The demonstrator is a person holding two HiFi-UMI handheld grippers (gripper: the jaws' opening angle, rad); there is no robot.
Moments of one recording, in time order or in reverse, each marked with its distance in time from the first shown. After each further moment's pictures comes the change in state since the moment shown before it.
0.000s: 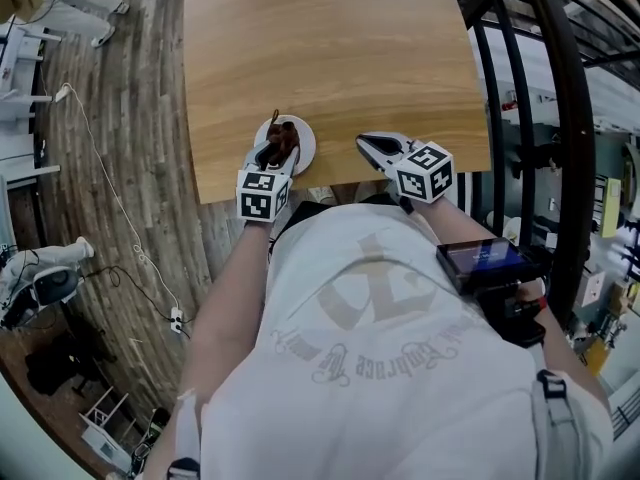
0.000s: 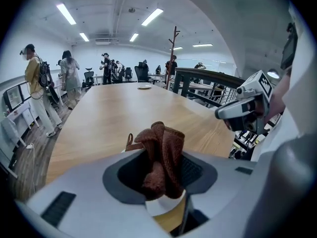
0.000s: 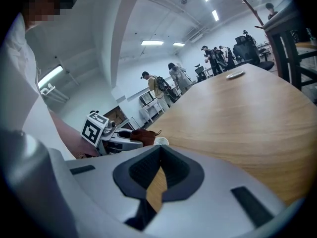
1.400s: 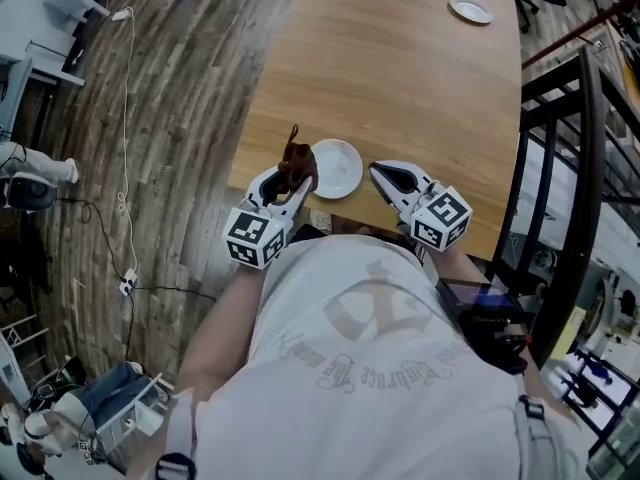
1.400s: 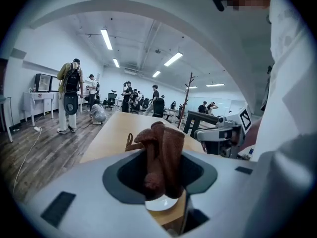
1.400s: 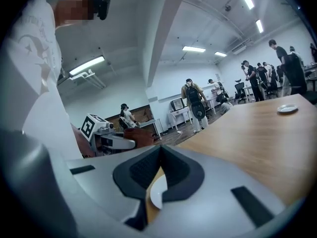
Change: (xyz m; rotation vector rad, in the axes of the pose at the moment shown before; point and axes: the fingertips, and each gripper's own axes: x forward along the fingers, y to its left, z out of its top) left arm -0.130 0.023 0.040 -0.222 -0.430 0.095; right arm 0.043 0.096 0.086 -0.343 -0.084 0.303
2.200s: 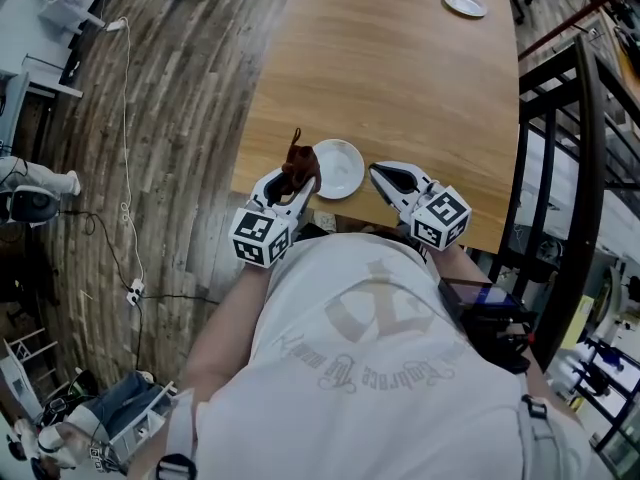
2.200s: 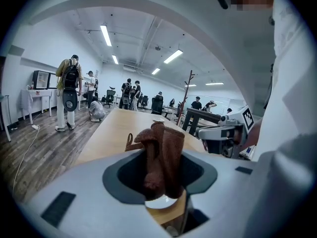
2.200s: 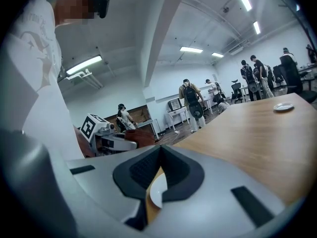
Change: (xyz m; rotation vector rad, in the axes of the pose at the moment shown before) left arm 0.008 0.005 -0.012 -0.009 0.033 -0.017; right arm 0.004 0.000 -0.008 0.009 -0.004 -0.031
